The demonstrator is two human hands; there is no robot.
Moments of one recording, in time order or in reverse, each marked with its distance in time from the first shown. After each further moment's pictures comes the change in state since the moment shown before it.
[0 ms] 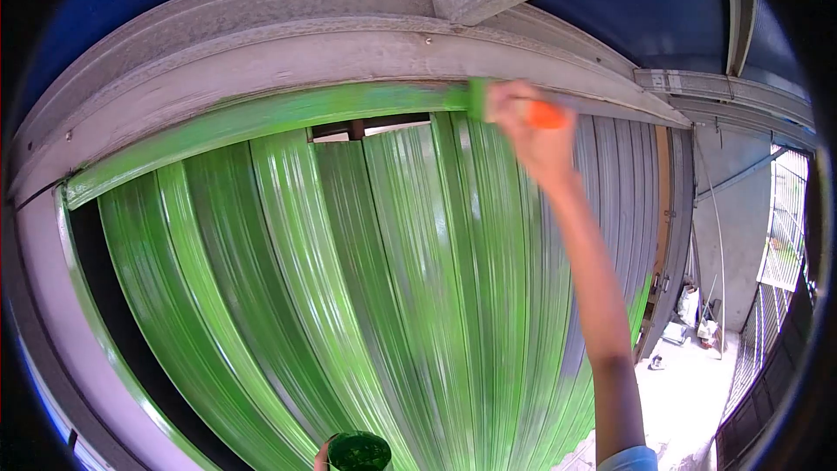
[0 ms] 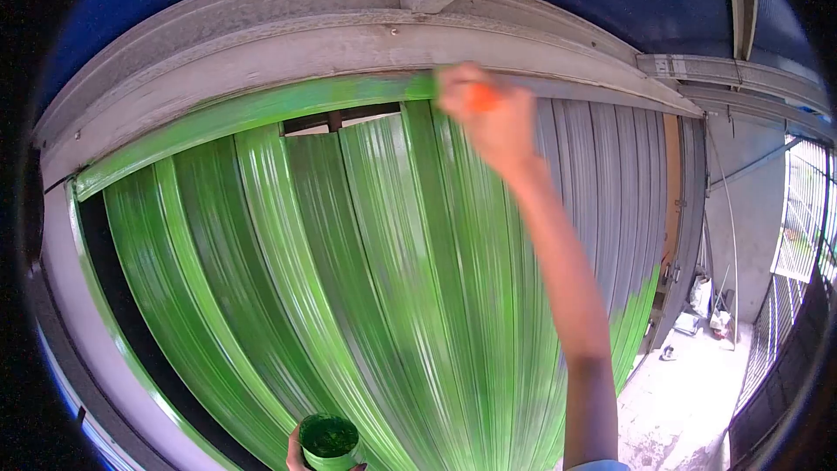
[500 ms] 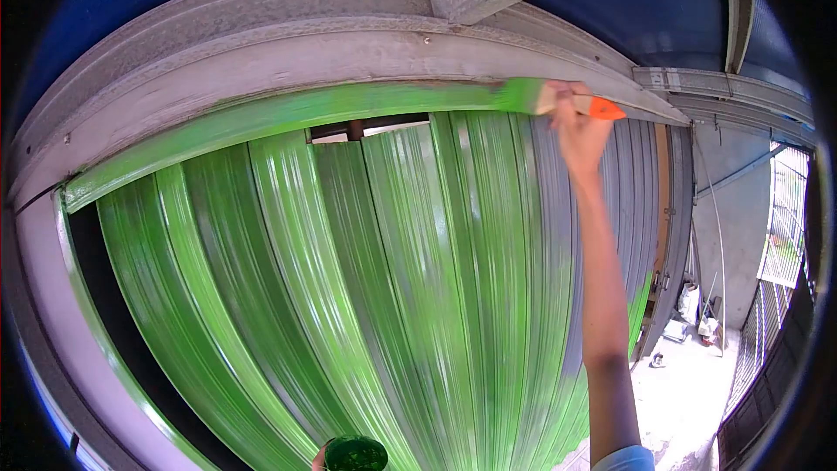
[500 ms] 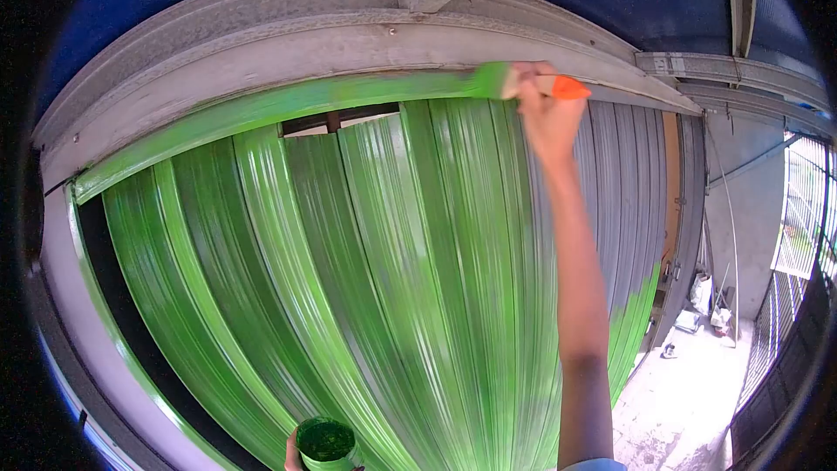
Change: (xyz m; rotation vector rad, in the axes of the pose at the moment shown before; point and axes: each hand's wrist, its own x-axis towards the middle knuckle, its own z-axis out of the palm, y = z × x) left_hand -0.004 -0.005 -0.006 0.024 0.039 -0.024; right_hand -0.003 0.045 -0.038 0.047 0.157 0.178
